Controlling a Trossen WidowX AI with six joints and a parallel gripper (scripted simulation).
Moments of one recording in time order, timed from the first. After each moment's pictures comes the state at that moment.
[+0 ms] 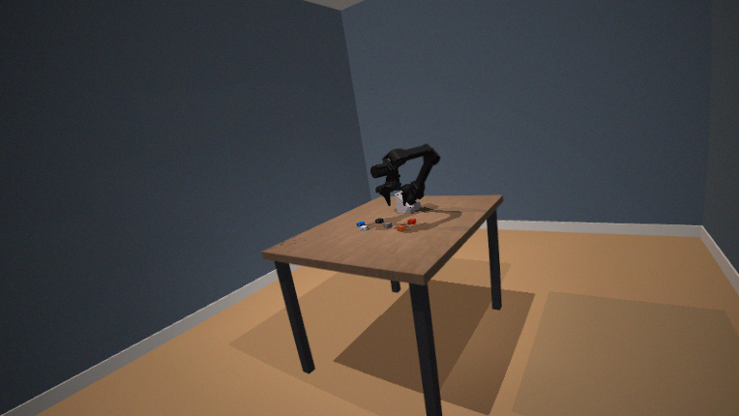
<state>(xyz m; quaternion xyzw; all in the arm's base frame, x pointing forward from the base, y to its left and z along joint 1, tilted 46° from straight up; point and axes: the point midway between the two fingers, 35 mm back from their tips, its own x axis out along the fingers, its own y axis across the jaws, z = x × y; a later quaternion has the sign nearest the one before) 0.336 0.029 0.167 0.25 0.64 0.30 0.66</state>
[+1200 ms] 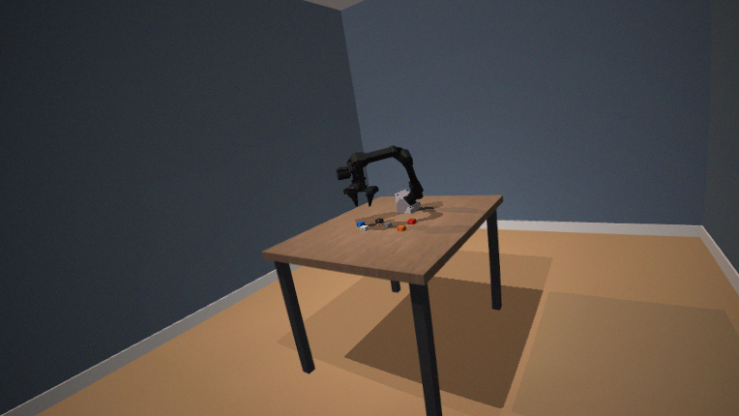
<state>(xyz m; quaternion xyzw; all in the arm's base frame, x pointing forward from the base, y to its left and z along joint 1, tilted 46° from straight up) 0.361 -0.104 0.029 0.26 0.65 0.29 0.66</state>
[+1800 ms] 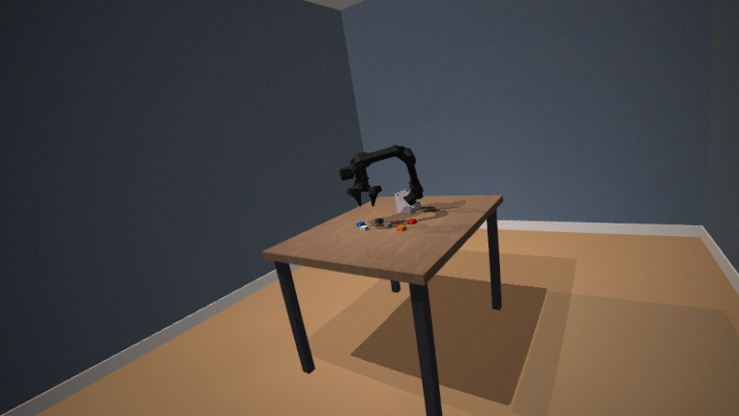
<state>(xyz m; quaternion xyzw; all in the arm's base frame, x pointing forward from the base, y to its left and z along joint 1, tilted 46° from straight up) 0.347 -0.095 0.035 0.26 0.65 0.29 0.65</state>
